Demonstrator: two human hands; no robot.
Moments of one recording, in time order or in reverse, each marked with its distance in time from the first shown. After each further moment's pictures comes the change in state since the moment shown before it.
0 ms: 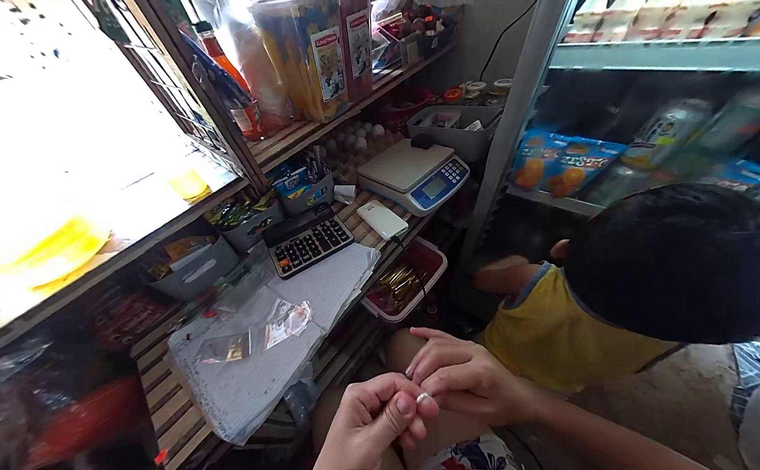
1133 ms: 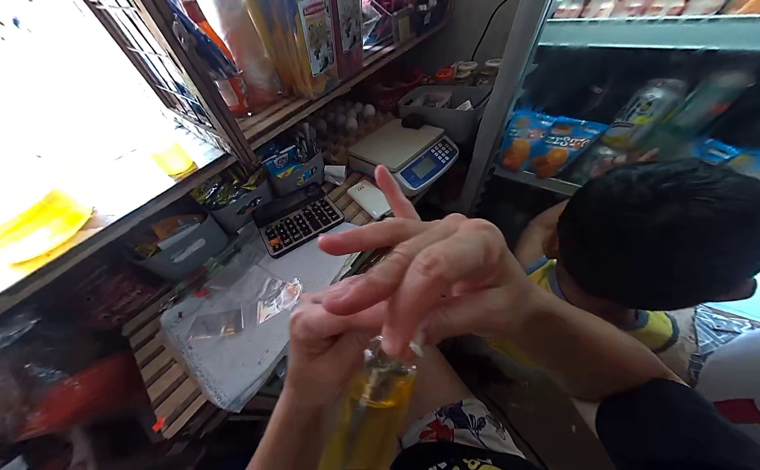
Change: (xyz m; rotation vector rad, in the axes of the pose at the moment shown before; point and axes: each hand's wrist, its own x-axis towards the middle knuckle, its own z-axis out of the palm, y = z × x) left_hand 0.050 0.051 -0.008 0.325 -0.036 0.745; right_hand 0.149 -0.068 -0.041 0.291 -0.046 -0.161
